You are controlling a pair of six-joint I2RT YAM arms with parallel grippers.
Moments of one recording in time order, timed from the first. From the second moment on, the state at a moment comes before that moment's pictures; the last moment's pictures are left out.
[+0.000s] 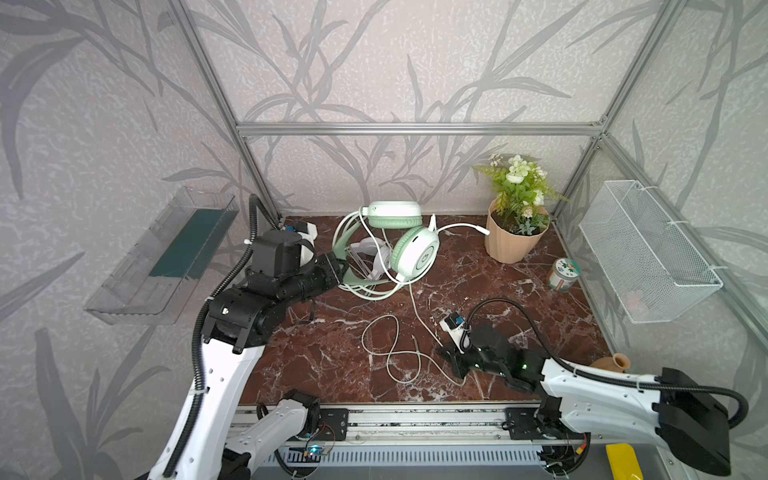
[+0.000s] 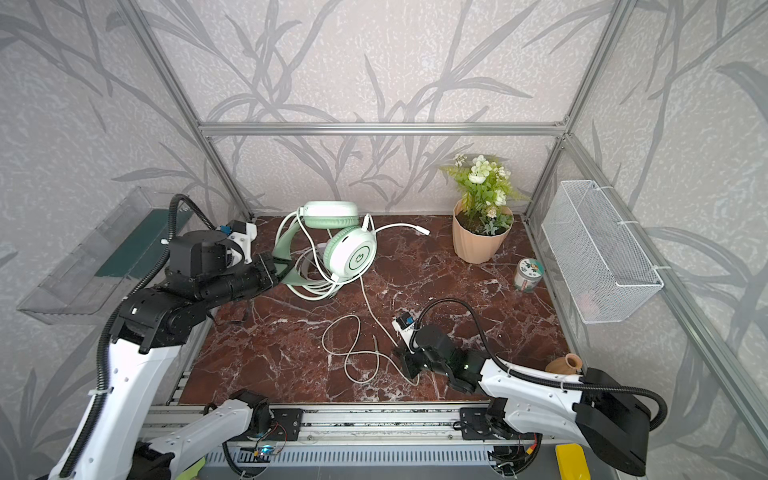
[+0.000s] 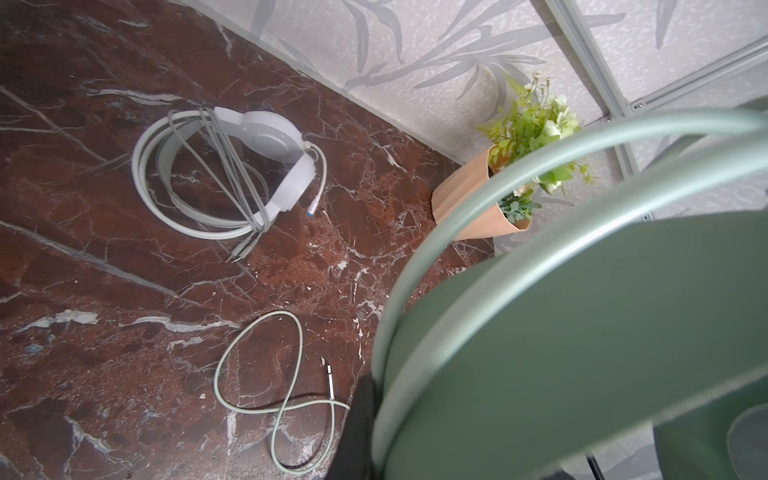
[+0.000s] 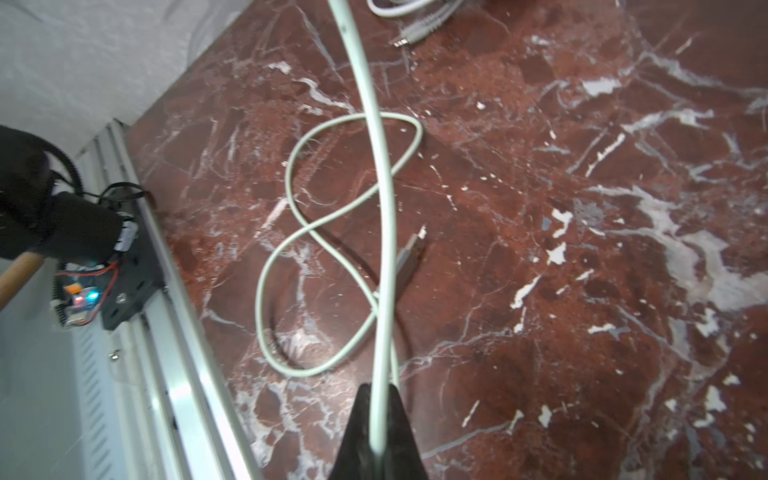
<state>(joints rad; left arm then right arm) -0.26 1.00 1.47 -1.06 0.22 -0.71 1.01 0.99 0.36 0.05 -0.06 0.38</state>
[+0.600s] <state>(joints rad) -0.11 1.18 1.38 -1.05 0.14 -0.64 1.43 0.82 0.68 -0.39 0.07 0.28</state>
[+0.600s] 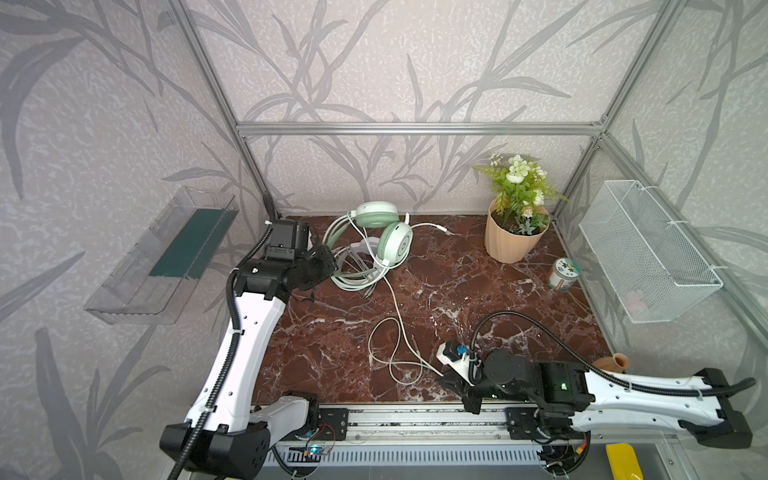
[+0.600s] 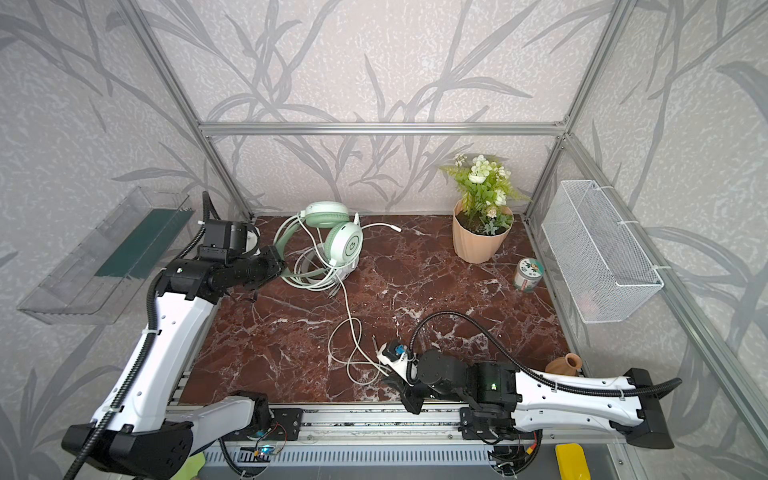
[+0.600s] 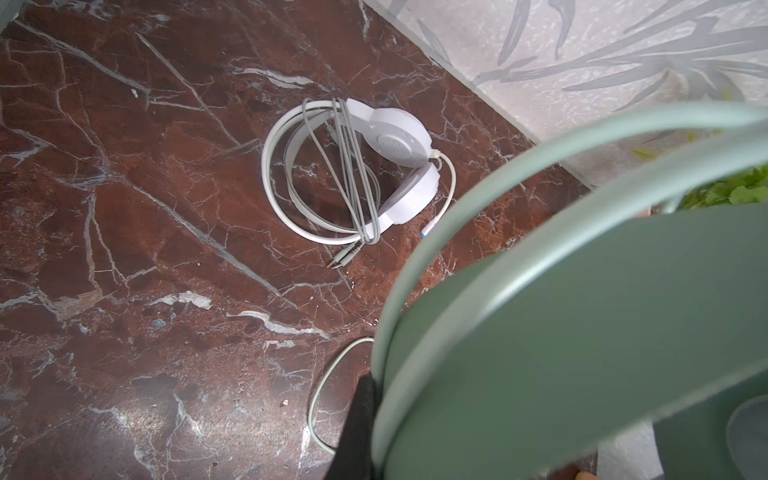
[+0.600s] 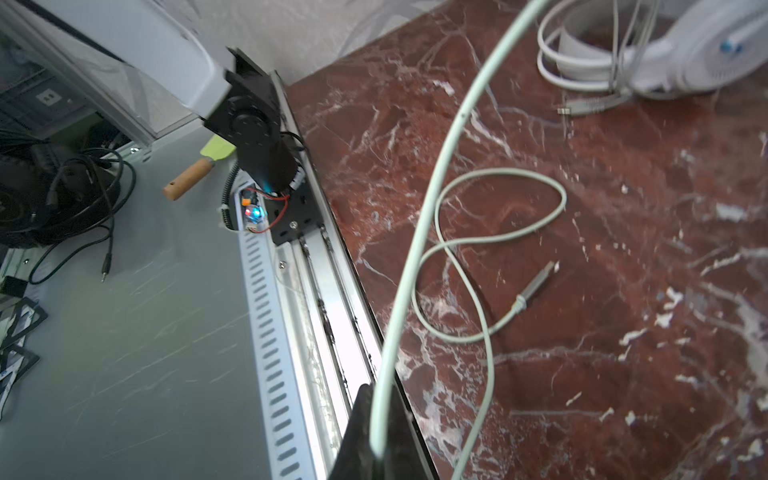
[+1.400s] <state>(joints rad) -0.50 1.28 1.23 -1.11 -0.23 -0.40 1.51 0.96 1.16 -0.54 0.49 -0.41</state>
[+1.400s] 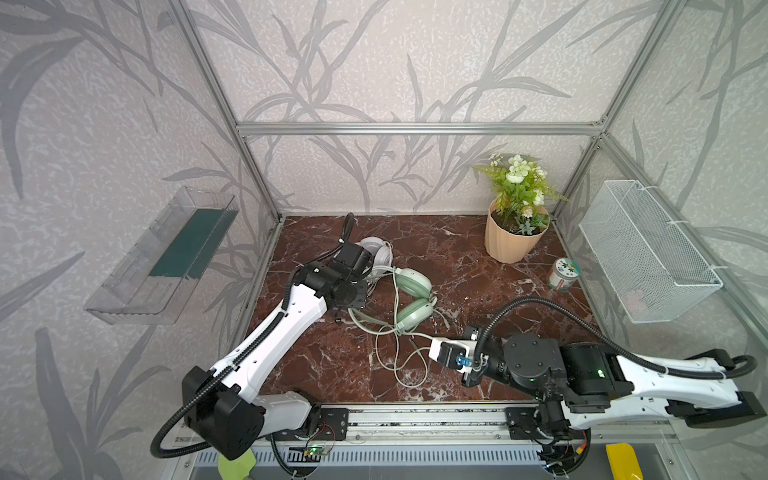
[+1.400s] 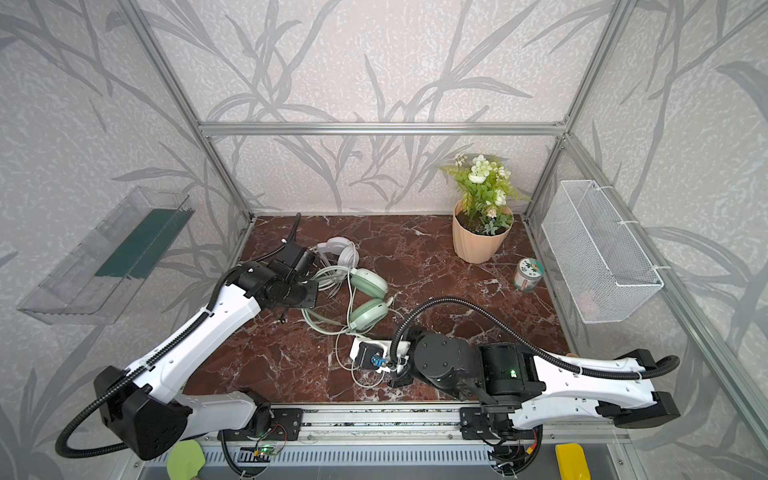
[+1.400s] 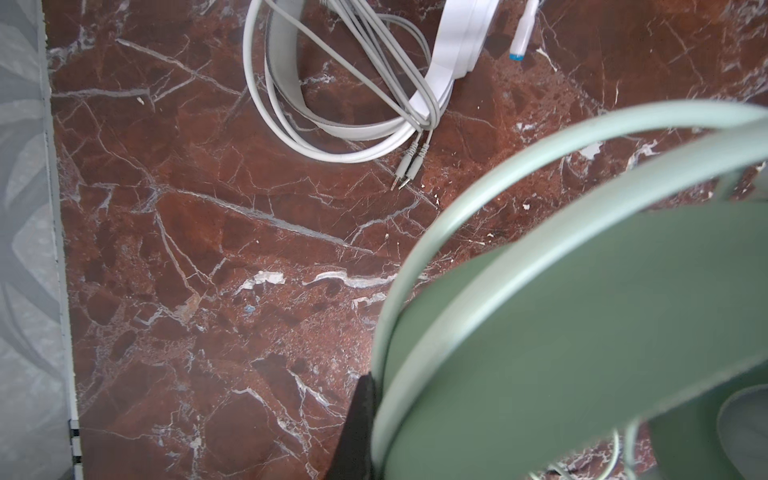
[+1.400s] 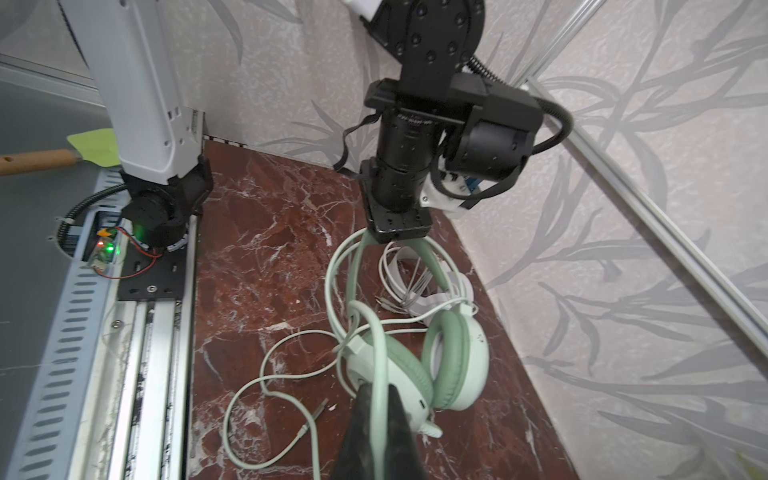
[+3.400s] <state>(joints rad) -0.81 0.76 1.36 -1.09 0.04 -0.31 0.72 1.36 1.20 -0.36 0.00 -0.14</state>
